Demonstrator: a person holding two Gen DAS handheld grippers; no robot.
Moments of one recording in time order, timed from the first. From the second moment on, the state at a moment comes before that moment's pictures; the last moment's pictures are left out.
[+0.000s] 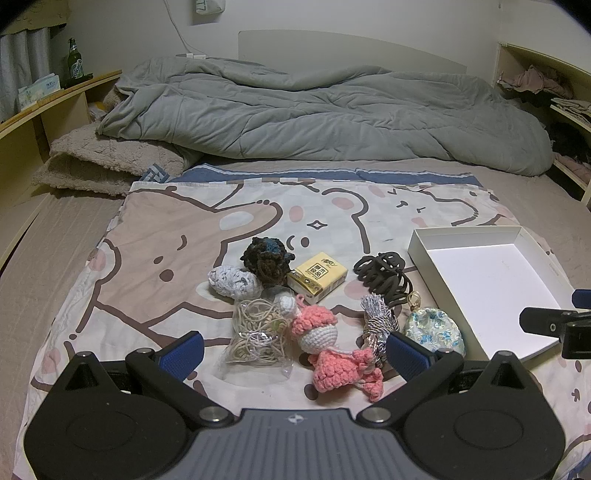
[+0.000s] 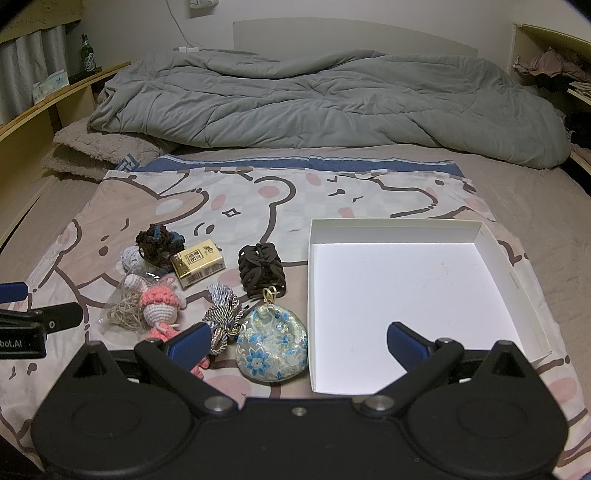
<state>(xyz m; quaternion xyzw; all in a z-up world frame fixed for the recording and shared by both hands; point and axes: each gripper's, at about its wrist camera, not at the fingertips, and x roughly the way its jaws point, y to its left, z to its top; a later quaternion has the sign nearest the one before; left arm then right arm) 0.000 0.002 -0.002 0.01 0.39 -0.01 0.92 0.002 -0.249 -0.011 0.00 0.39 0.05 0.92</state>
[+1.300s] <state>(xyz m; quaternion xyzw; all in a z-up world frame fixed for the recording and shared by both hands) 0.074 0.014 -0.004 -0.08 0.39 0.02 0.92 0.087 -0.233 0.011 0.06 0.38 0.07 0.92</state>
